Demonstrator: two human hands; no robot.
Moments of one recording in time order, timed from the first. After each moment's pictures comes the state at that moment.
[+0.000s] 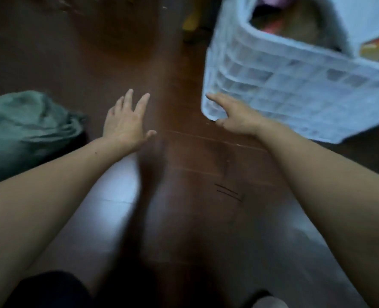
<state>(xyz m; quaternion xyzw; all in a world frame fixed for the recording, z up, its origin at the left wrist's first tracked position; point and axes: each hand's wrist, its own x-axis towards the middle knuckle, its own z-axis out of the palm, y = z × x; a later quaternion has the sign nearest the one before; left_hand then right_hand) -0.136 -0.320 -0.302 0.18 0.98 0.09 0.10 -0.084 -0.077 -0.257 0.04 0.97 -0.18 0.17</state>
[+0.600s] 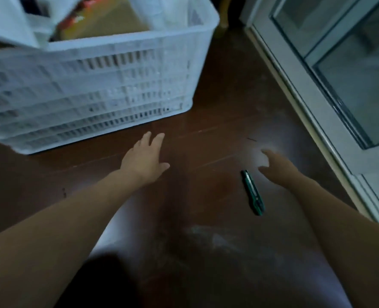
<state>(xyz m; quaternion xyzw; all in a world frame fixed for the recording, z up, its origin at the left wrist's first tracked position) 0.072 0.138 -0.286 0.41 0.86 0.06 0.28 0.310 0.343 -0.269 0.50 0.81 -0.23 0.21</state>
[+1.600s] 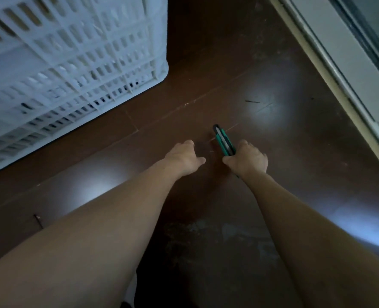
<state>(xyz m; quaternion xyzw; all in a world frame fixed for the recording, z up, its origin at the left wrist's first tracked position) 0.121 0.251 -0.378 0.35 0.77 0.02 0.53 0.268 0.322 -0.393 0.64 0.73 -0.18 0.19</state>
